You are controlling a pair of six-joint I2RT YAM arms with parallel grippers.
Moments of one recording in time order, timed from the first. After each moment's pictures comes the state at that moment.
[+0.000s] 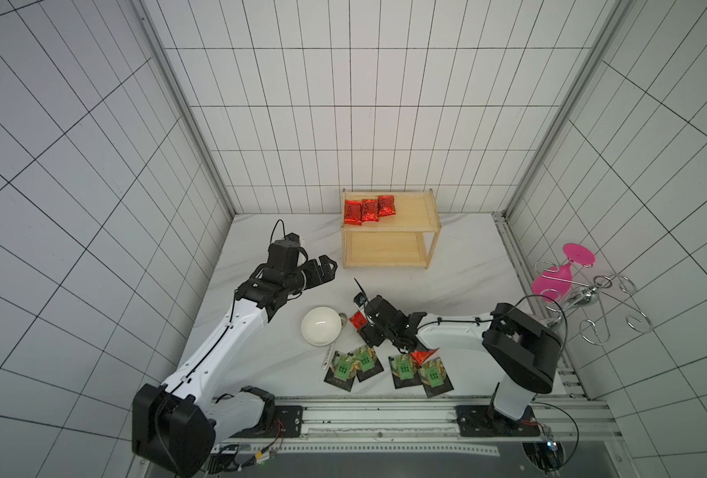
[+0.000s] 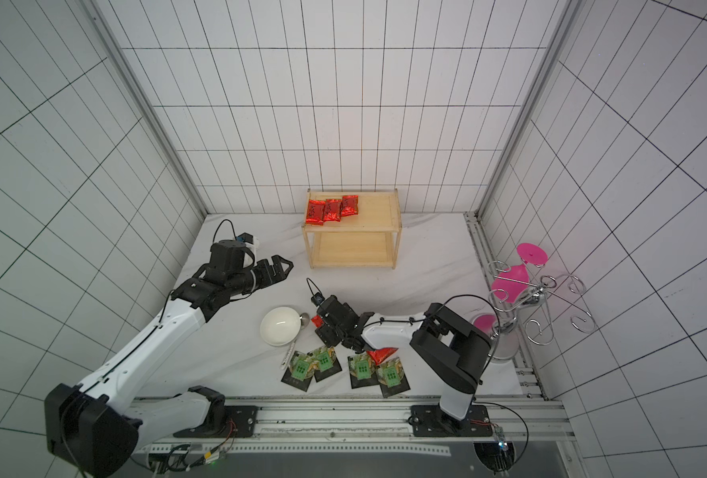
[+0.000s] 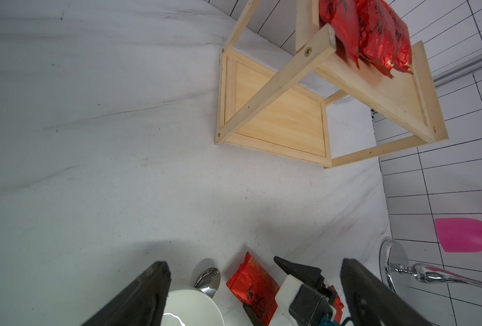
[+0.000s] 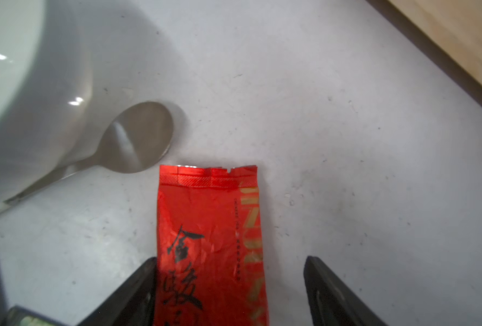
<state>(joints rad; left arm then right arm) -0.32 1.18 0.98 -0.49 0.22 -0.64 1.06 1.74 0.86 -0.01 0.22 0.08</state>
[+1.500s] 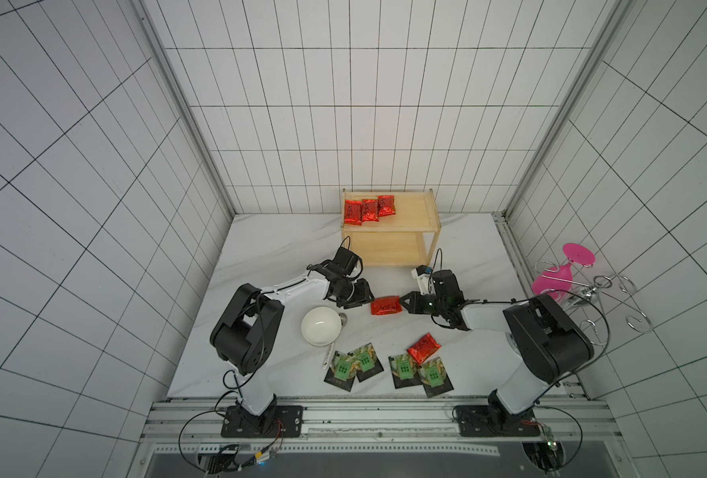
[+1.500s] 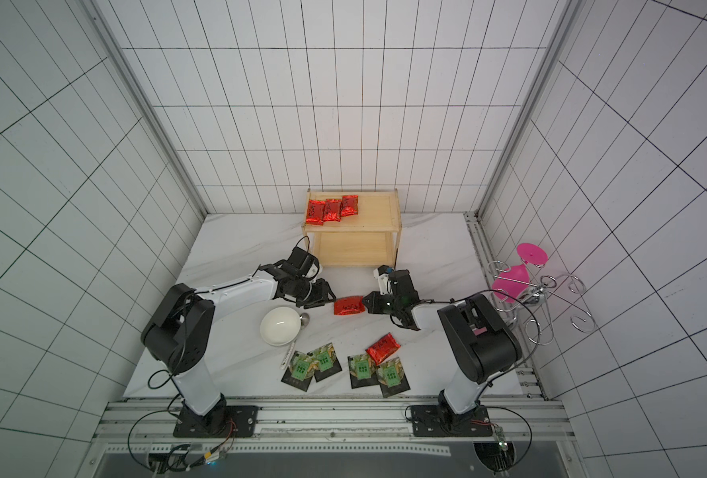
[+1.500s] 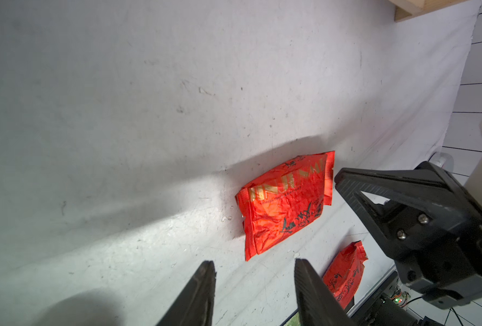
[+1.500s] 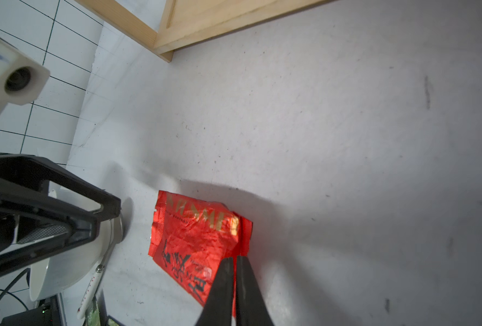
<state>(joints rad) -0.56 1.78 1.14 -0.44 0.40 -0.69 0.50 1.67 0.63 0.34 -0.47 0.48</state>
